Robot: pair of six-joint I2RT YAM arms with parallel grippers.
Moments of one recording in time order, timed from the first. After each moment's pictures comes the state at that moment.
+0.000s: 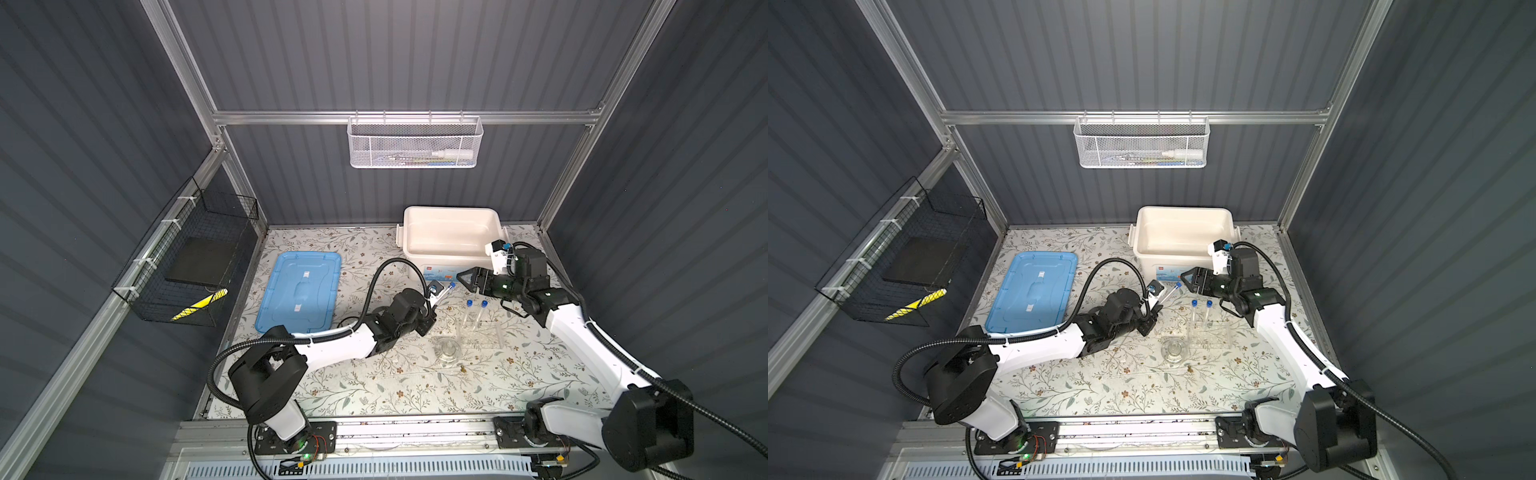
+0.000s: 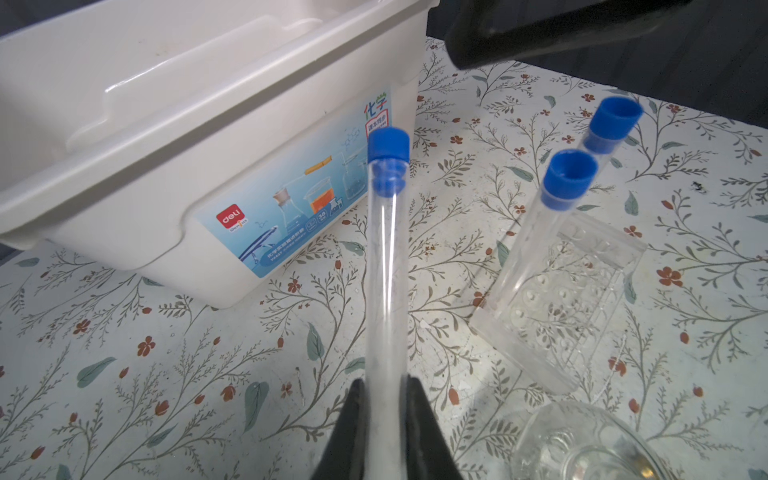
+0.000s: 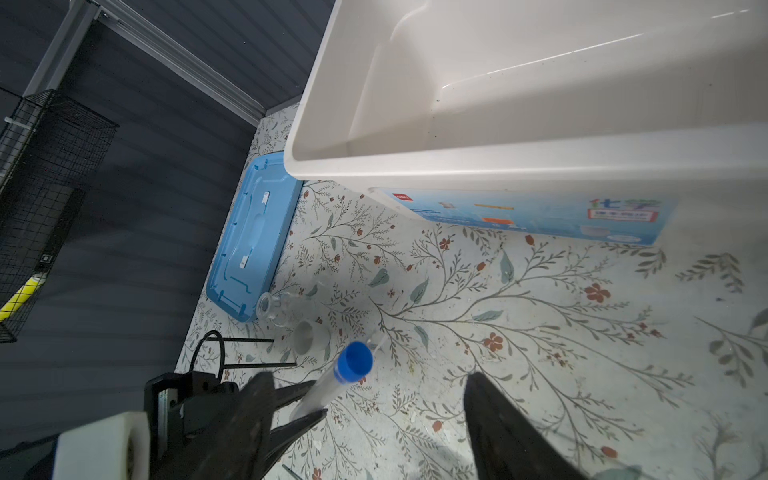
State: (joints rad) left arm -0.97 1.61 0.94 0.17 -0.11 0.05; right arm 0.20 1.24 0.92 -0.30 -0.53 0.43
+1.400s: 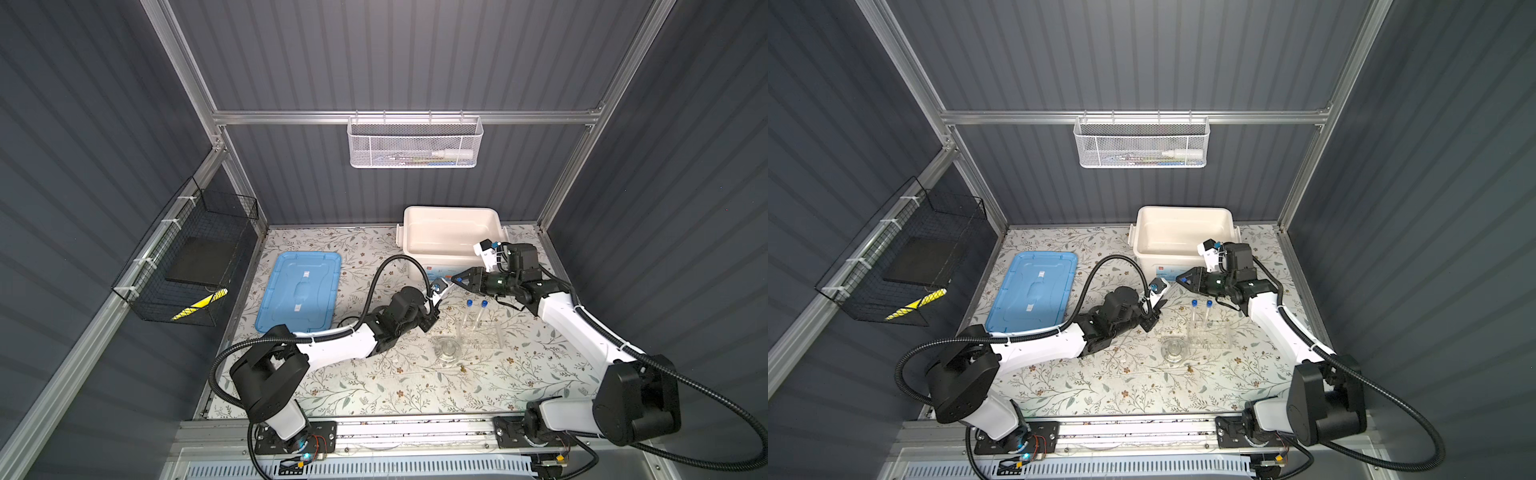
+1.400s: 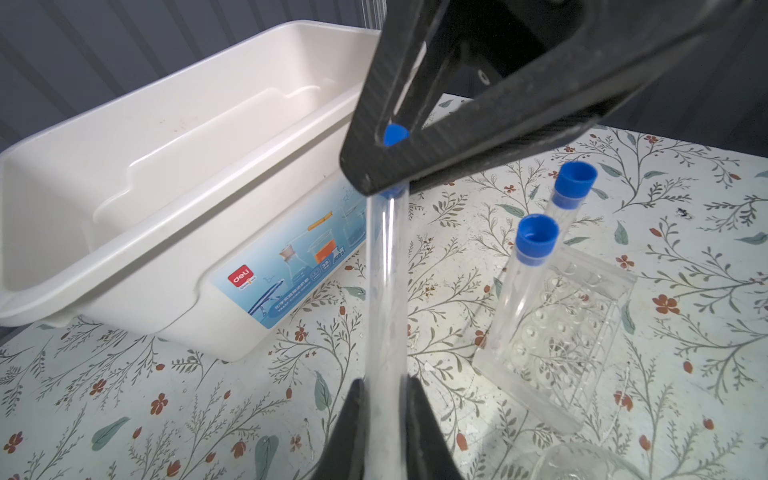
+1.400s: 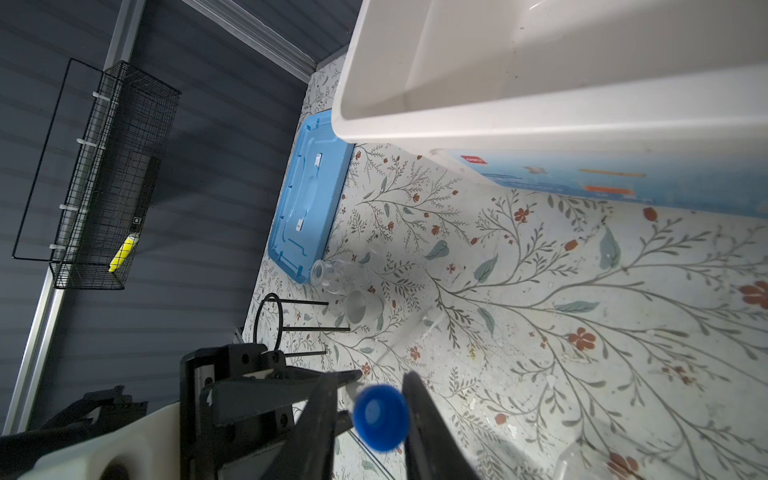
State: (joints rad) left arm -0.97 1.62 0.94 0.28 -0.09 0.12; right arm 0.19 1.35 0.97 -0.30 -0.74 0.46
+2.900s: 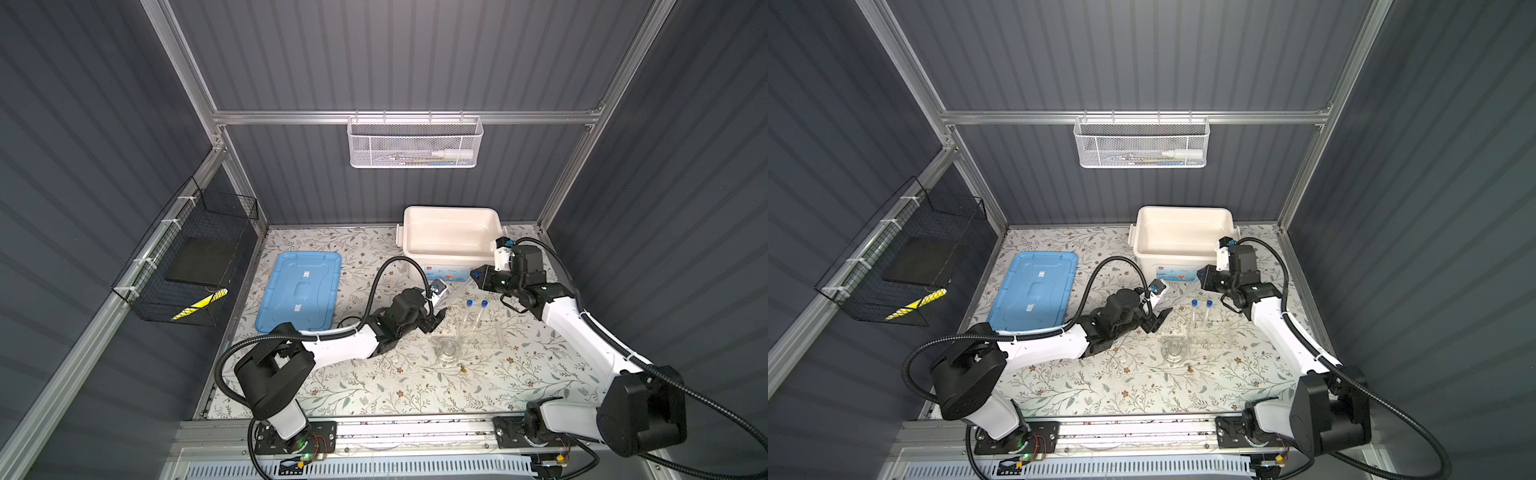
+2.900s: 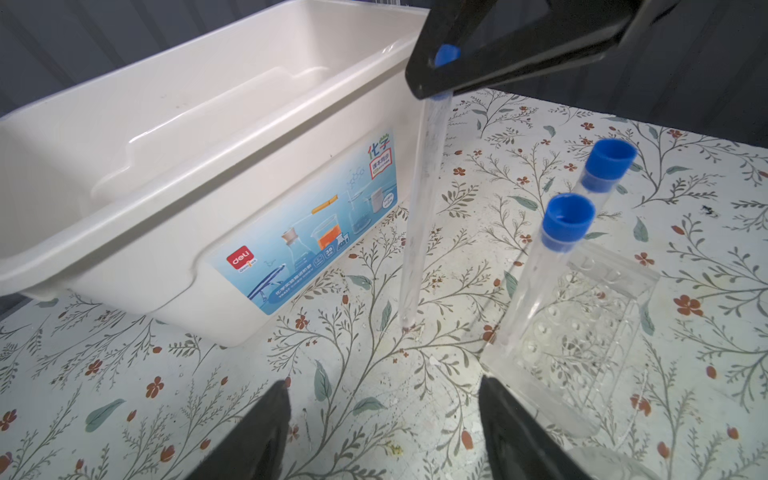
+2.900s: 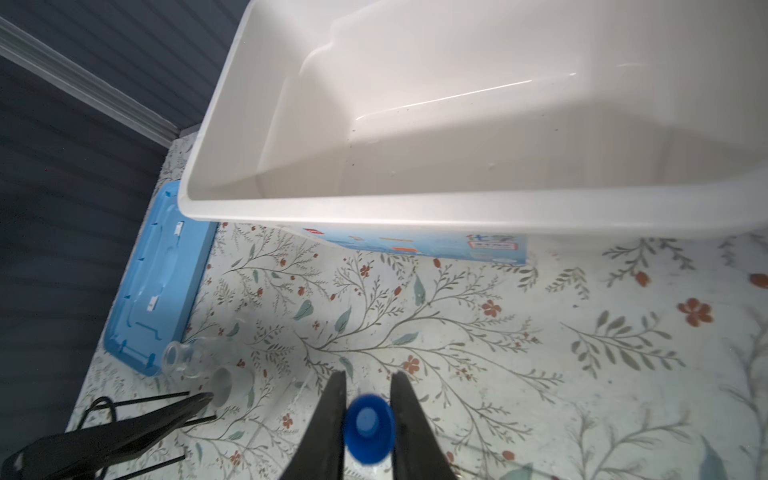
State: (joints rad) left arm -0.97 1.64 0.92 0.30 -0.12 0.09; right arm 0.18 1.29 0.94 -0.31 -0.26 0.36
